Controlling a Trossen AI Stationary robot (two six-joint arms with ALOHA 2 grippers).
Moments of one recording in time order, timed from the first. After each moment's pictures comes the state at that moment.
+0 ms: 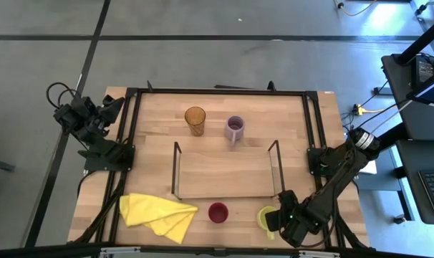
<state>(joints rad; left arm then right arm) -0.60 0.01 0.39 0.56 -0.88 0.17 0.91 1.70 1.22 -0.94 0.13 2.21</state>
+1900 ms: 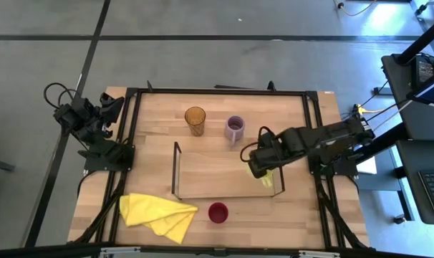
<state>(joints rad) -0.60 0.01 0.39 0.56 -0.88 0.34 0.29 1.64 1.69 -1.57 0.11 1.38</state>
